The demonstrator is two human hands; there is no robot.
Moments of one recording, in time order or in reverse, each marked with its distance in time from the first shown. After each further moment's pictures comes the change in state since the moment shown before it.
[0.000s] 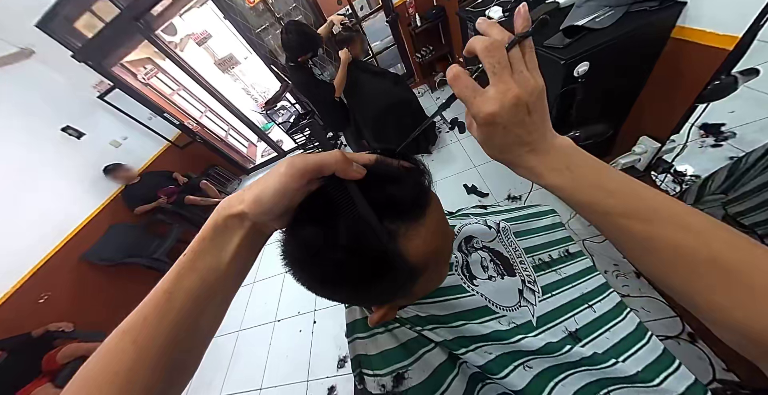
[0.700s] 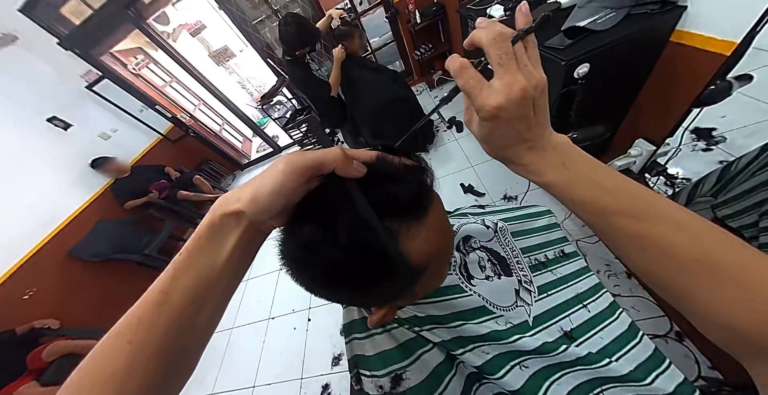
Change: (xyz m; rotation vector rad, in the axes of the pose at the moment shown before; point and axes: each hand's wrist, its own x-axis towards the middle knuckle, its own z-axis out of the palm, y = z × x) left_hand 0.002 -0.004 -0.007 0.054 -0.013 0.060; right_hand 0.005 -0.003 0.005 0.029 0.027 0.033
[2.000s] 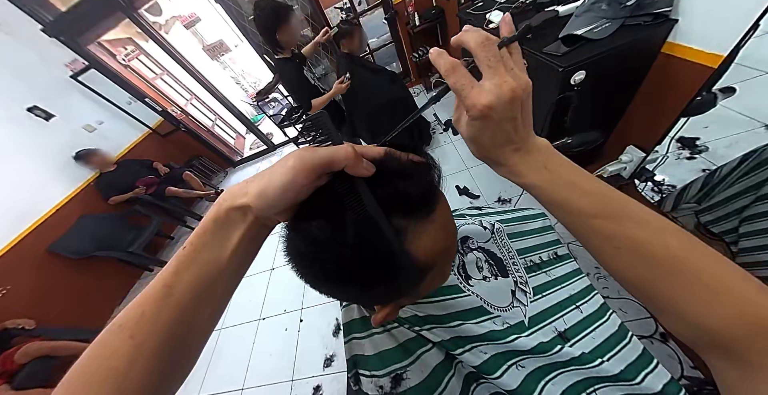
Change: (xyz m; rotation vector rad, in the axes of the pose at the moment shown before) left_hand 0.000 -0.005 -0.009 -0.001 -0.068 -0.001; right_hand 0.009 -0.019 0.012 0.023 0.011 0.036
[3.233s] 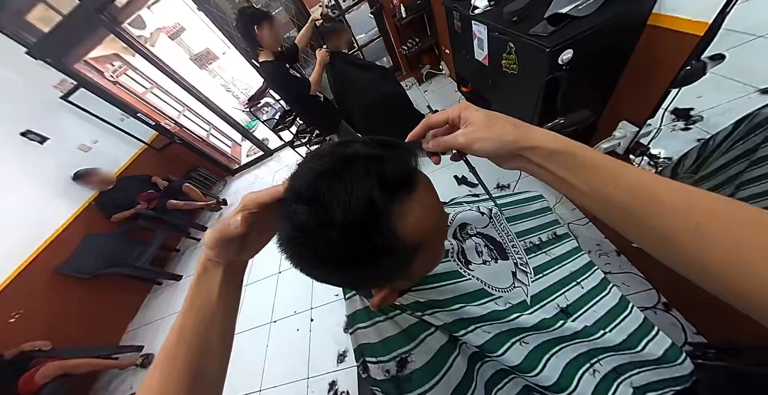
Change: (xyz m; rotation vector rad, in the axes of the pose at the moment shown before) left_hand -0.053 -0.101 -0.055 0.007 0.010 0.574; right_hand -0.013 0.000 -0.033 1.095 -0.963 0.772
